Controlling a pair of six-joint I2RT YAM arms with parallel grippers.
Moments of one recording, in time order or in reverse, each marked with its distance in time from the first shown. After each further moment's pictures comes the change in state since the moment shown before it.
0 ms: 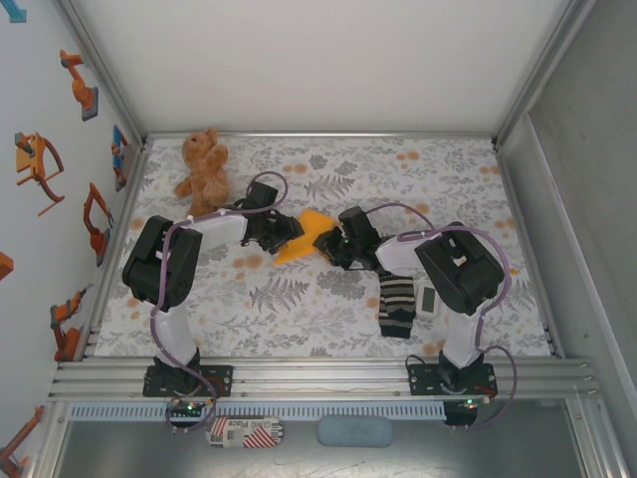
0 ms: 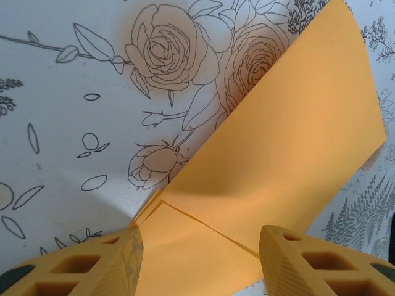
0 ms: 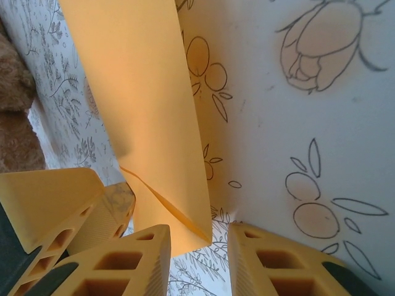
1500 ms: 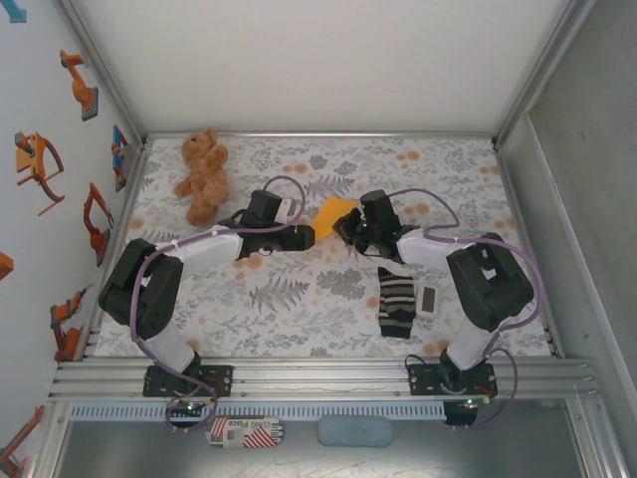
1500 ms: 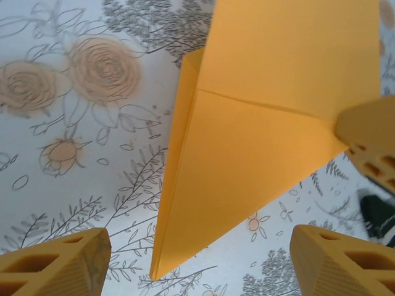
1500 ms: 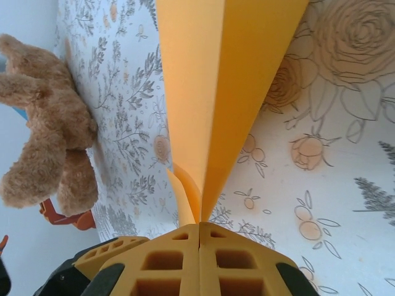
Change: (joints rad) left arm -0.112 -0.214 -0.153 0.139 -0.085 0.456; right arm -0.114 -0.181 0.000 -0.123 0.019 -0.060
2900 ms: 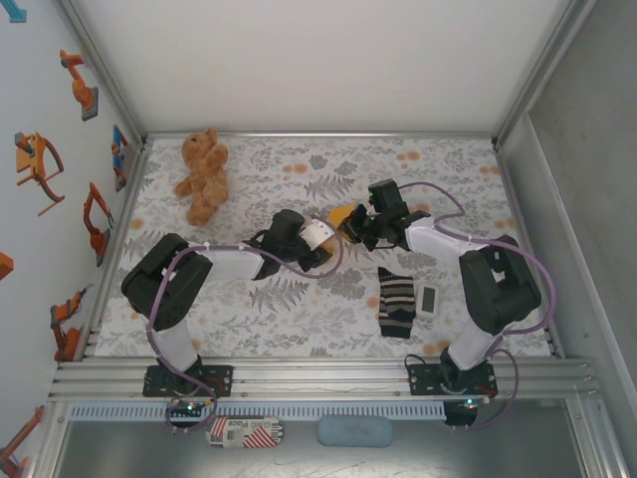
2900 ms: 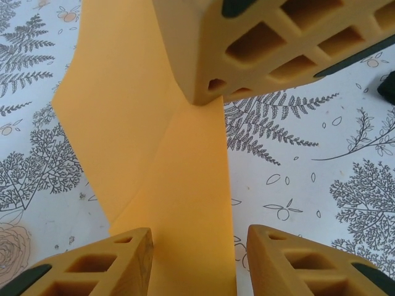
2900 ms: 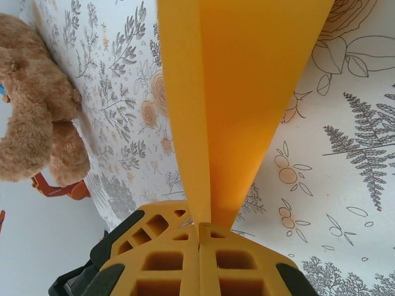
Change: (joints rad) left arm -0.146 0.111 -0.102 0.410 -0.043 0.723; right arm -0.061 -0.034 0.107 -0.283 -0.150 -0.061
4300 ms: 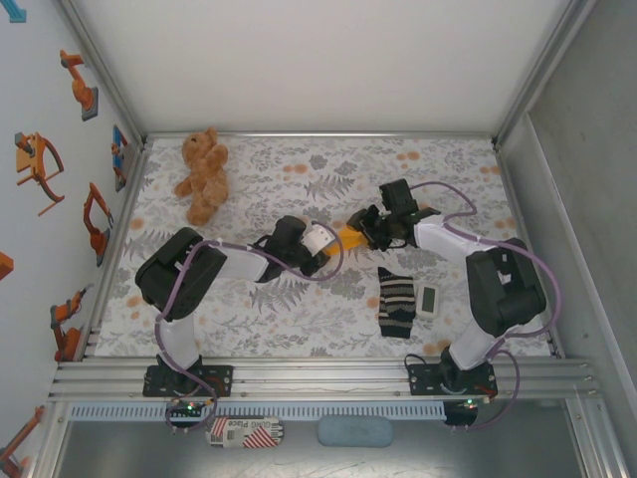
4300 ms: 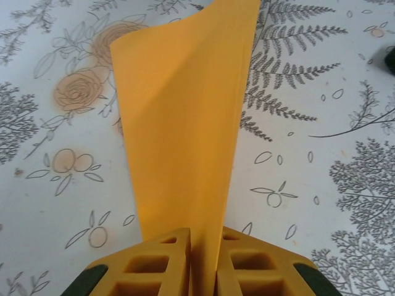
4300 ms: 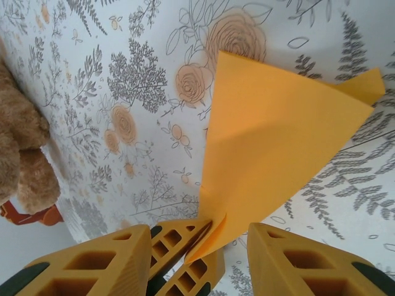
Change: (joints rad) left arm 0.005 0.096 -0.009 0.050 0.073 -0.072; right arm -0.066 -0.029 0.002 -0.127 0.060 -0.076
